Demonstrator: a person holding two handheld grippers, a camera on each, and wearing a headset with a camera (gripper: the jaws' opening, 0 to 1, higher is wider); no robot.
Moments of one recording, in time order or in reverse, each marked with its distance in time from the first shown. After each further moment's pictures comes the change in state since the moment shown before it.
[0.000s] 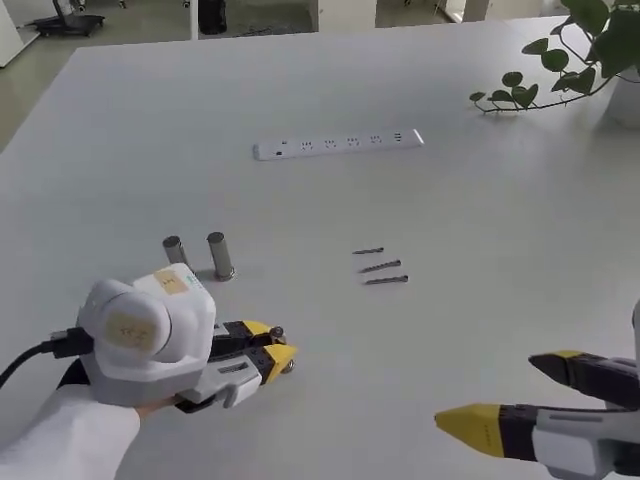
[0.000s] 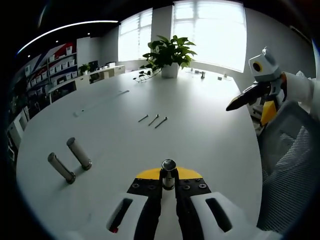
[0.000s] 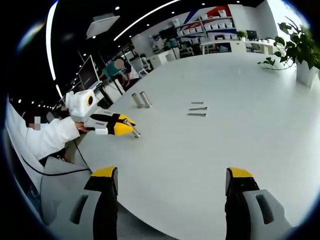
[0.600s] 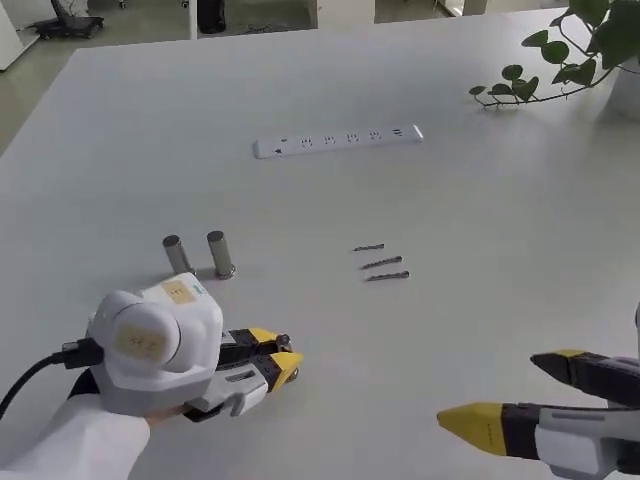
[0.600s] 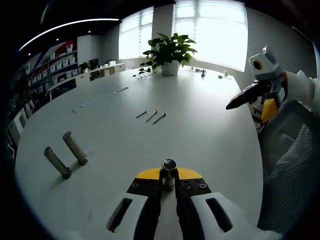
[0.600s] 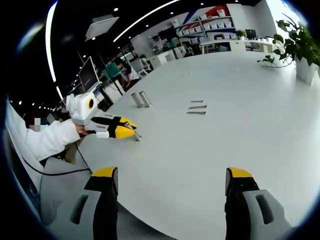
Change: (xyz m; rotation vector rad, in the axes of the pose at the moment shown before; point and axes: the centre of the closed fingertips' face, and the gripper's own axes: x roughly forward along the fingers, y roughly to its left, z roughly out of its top) left arm 0.004 -0.004 -0.008 -0.011 0.012 0.004; right arm 0.004 -0.001 -0.002 0.007 -0.003 0.011
